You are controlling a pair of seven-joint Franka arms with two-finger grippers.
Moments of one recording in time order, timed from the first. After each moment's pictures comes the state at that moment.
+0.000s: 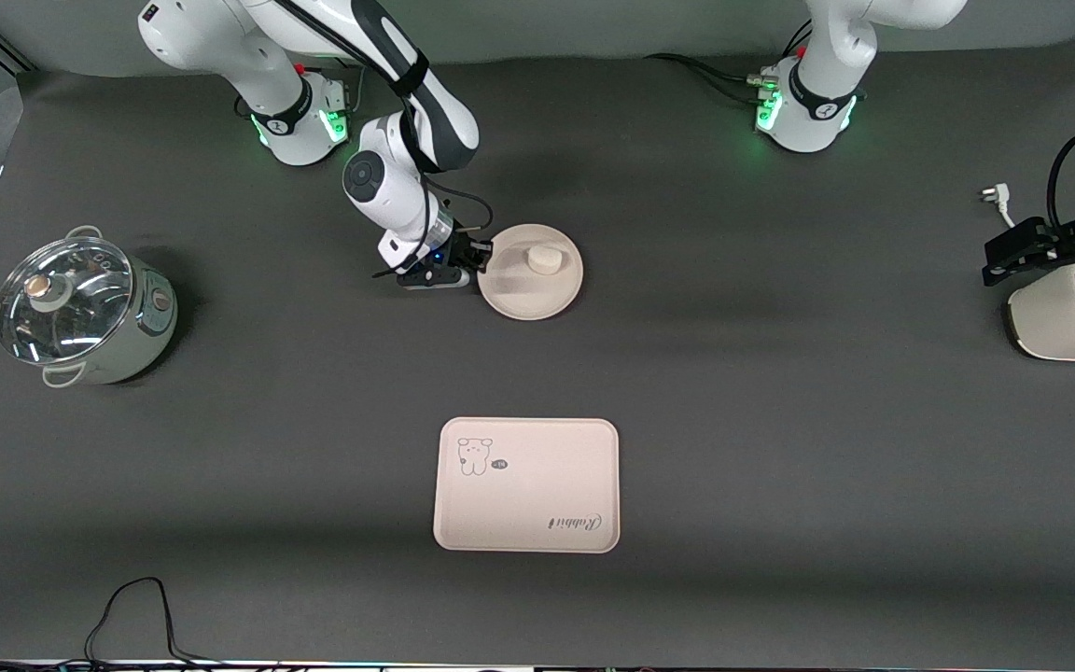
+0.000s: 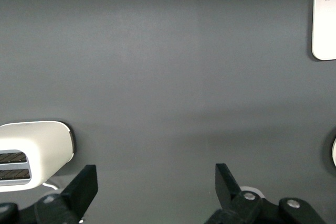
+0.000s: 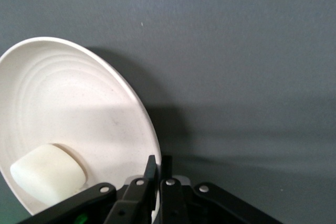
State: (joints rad) left arm -0.41 0.06 0.42 -1.51 -0.01 1.56 0.10; right arm 0.84 0.31 0.00 -2.42 0.90 2.82 0.11
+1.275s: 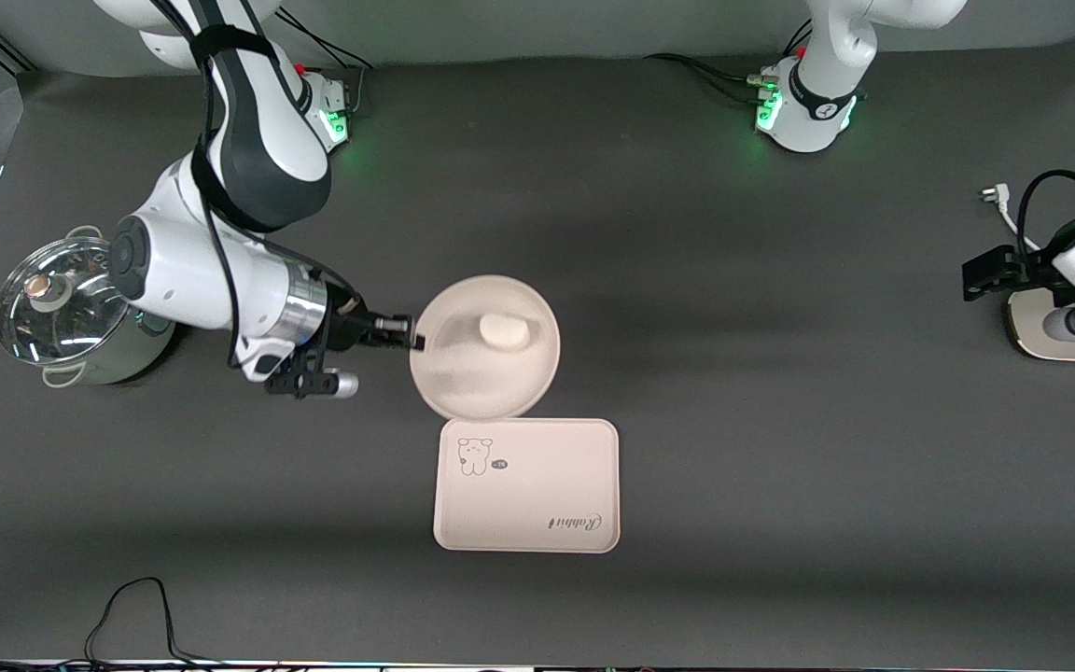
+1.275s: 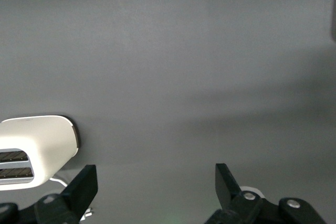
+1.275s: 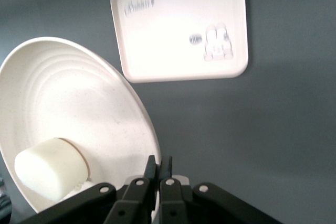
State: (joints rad) left arm -0.35 0.11 0.36 -1.54 0.01 1.55 0.13; right arm 0.78 0.40 -0.49 -1.57 0.70 1.96 0.23
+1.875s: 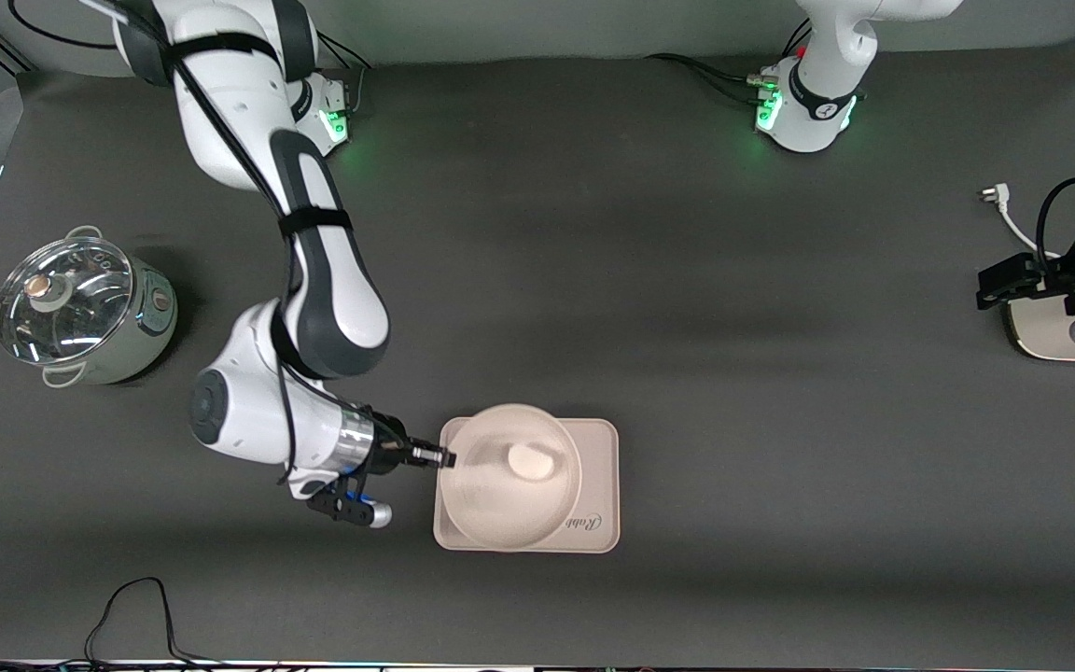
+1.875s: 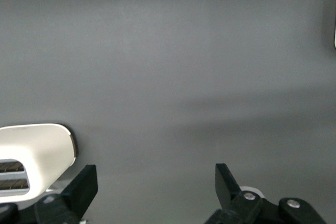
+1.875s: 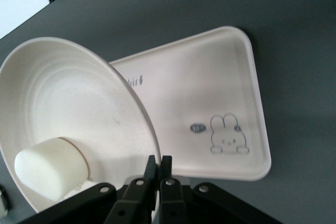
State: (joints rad) left arm -0.17 0.11 0.19 -1.57 0.00 1.63 0.13; right arm 0.64 0.89 -0.45 -1.14 0.90 2.06 0.24
